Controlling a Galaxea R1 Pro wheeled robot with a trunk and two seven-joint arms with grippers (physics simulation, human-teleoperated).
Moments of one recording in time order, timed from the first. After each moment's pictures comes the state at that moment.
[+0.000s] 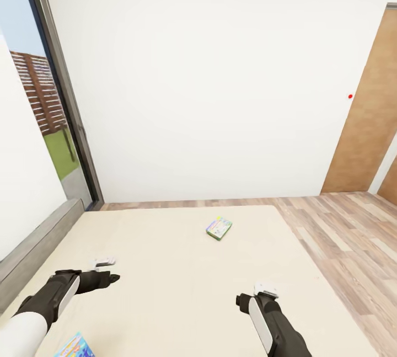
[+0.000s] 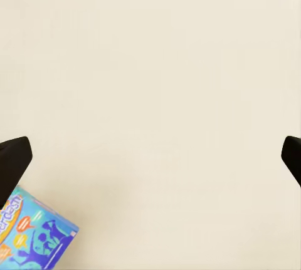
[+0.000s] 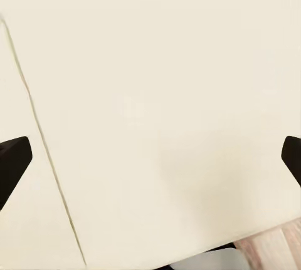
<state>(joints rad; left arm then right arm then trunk) -0.63 0.25 0.09 -0.51 0.00 0.49 -0.36 -0.41 0.17 -0.08 -0.79 -0.19 0.56 -0.36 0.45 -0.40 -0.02</state>
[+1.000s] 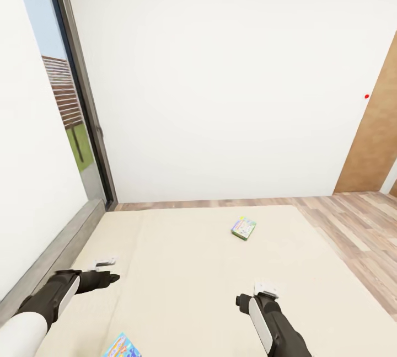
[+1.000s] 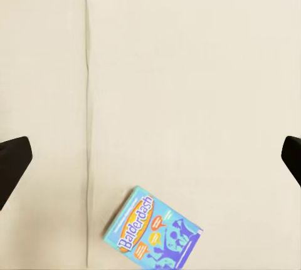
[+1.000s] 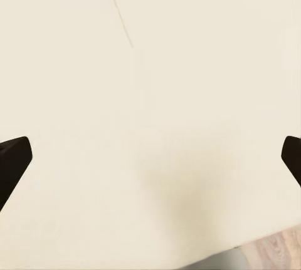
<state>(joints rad) -0.63 0.25 0.09 -0.51 0.00 0.48 -0.36 -0.41 0.17 -0.08 -0.79 -0.19 0.56 -0.36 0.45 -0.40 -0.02</state>
